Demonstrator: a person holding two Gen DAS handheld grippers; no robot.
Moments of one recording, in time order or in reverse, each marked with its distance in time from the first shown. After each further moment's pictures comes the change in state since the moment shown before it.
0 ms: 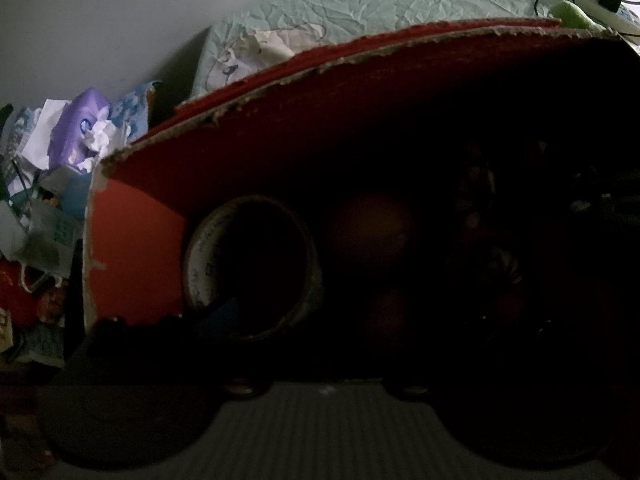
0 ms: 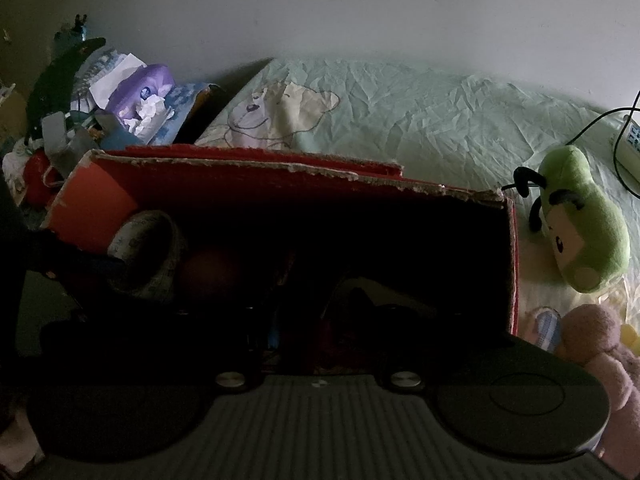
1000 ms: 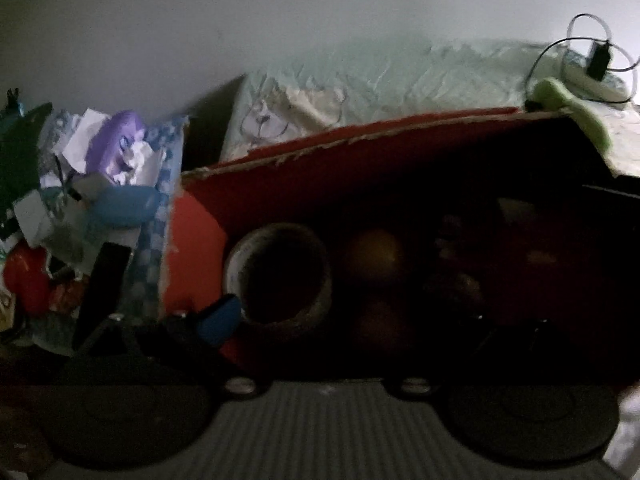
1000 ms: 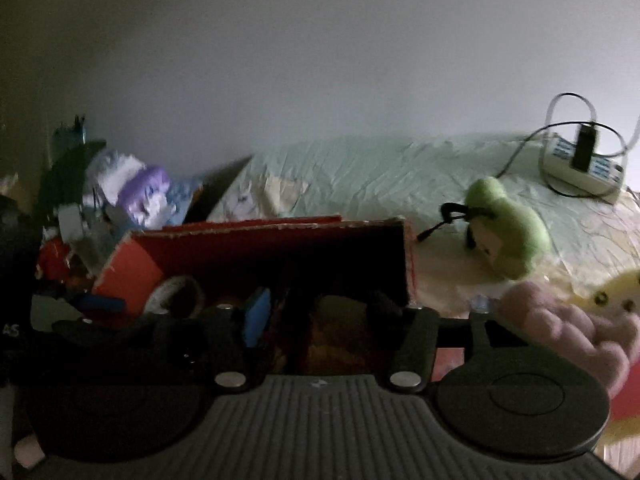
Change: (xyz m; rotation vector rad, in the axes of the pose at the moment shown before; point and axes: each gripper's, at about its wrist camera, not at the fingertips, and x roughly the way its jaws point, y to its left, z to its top) left arm -0.063 0.009 -0.030 -0.112 -0.192 0.002; right arm -0.097 -0.010 -0.051 0.157 -0.308 -0.033
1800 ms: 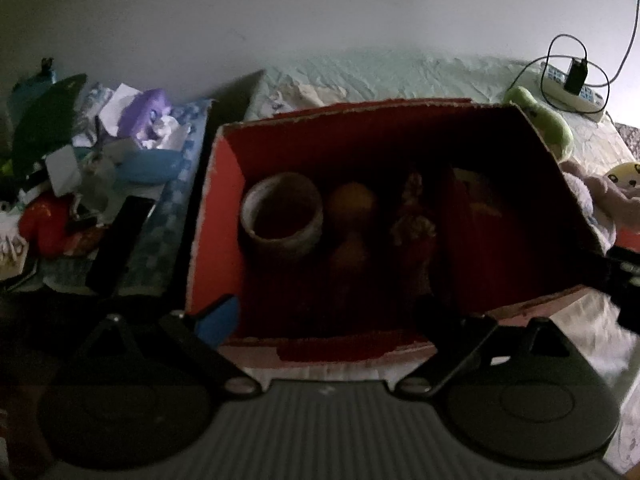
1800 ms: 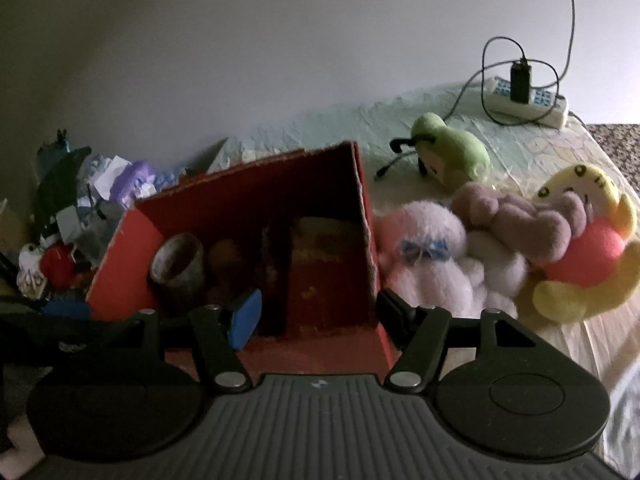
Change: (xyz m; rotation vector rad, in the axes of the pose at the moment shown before) left arm -0.075 -0.015 -0.061 -0.102 -0.013 -0.012; right arm -0.053 0.000 -0.052 0.137 0.059 -0.069
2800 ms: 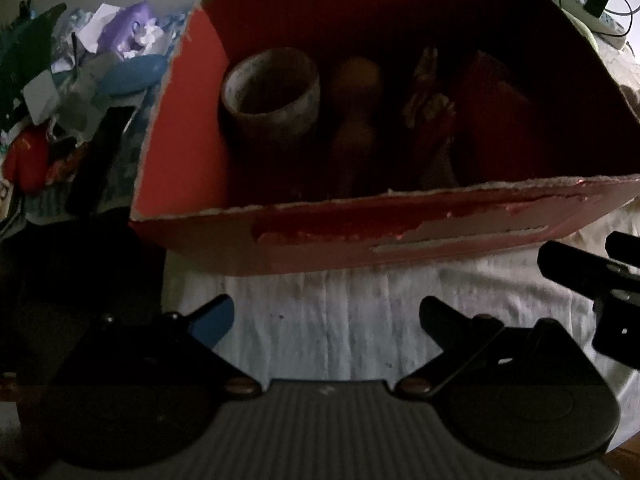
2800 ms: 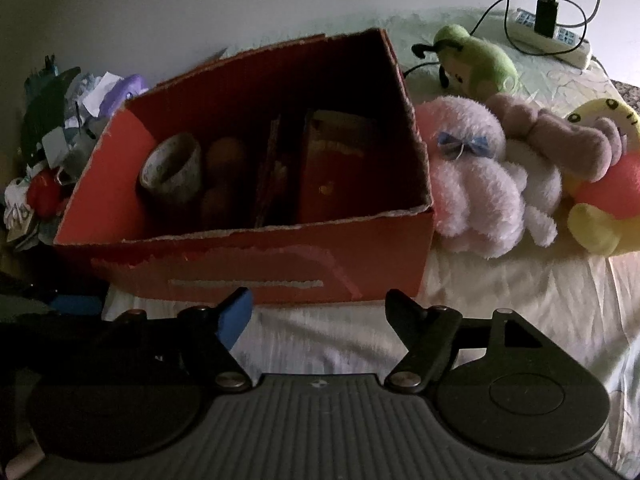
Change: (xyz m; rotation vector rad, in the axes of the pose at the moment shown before) left arm 0.050 -0.003 -0.038 0.004 0.259 0.011; right arm 0.035 0.023 -0.030 -0.036 0.242 -0.033
